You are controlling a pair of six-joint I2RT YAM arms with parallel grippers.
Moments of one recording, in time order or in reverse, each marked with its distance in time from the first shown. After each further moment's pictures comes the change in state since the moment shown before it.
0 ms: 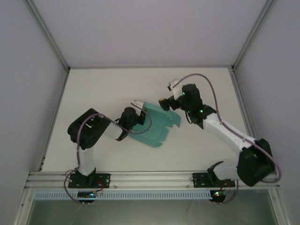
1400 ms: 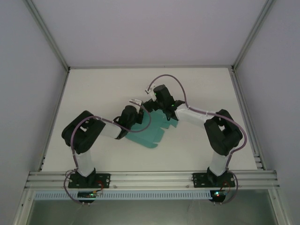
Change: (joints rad) left arm -0.002 -0.092 0.021 -0.208 -0.125 -0.019; right arm 0.164 0.423 0.173 0.079 0.227 -0.055
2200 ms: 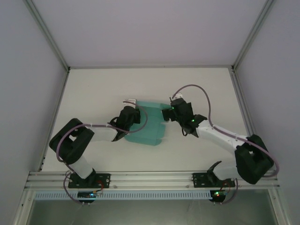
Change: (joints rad) left arm -0.038 -0.189 -0.036 -0.195 -0.133 -0.200; right arm -0.021 -0.421 -0.360 -0.130 0.191 0.344
